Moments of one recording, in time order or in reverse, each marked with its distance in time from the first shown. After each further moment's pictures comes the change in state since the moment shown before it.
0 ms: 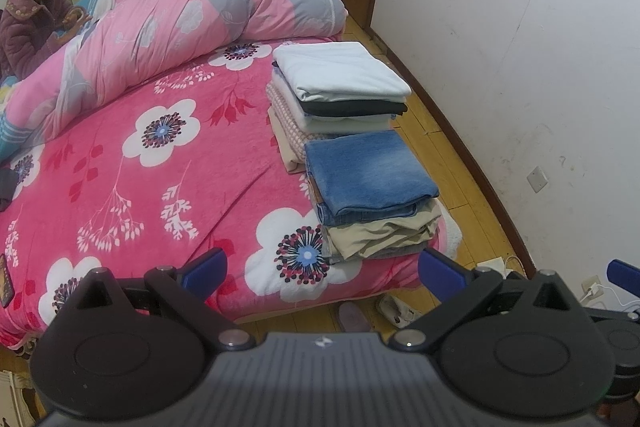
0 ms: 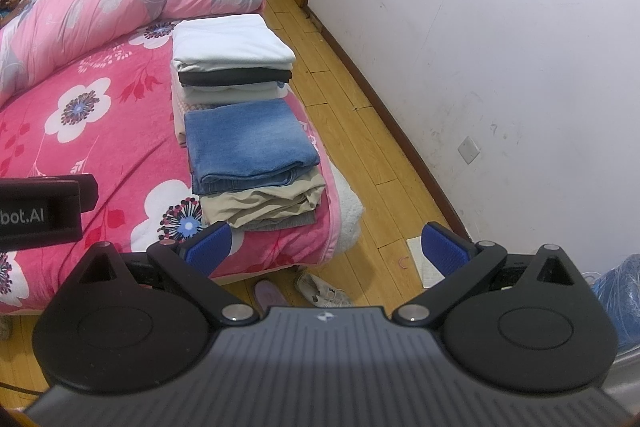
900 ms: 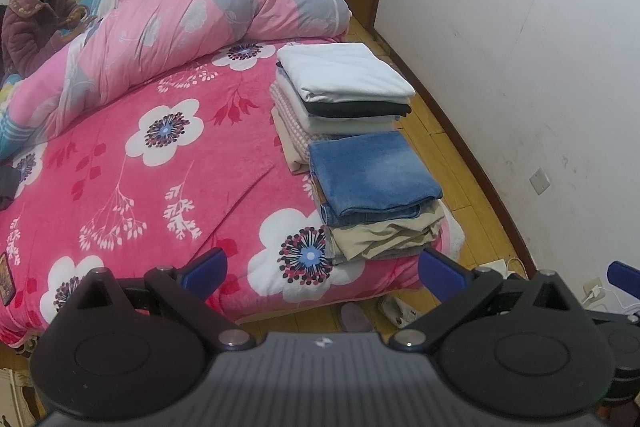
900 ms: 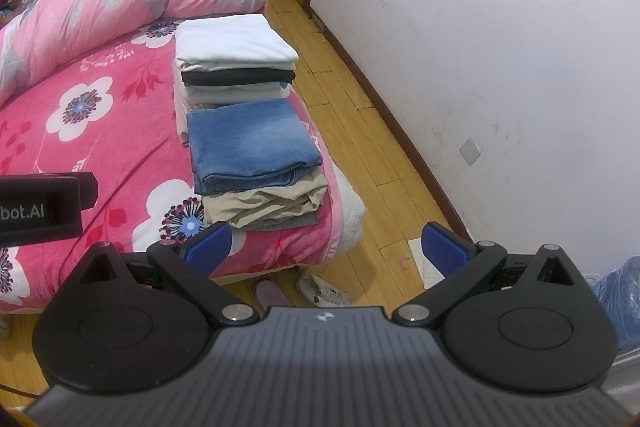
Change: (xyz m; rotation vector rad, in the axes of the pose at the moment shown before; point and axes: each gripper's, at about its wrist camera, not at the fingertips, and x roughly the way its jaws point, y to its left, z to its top) left arm 0.000 0.005 -0.002 -0.004 -0.003 0.006; right arm 0.001 0.004 -0.001 -0.007 -0.001 0.004
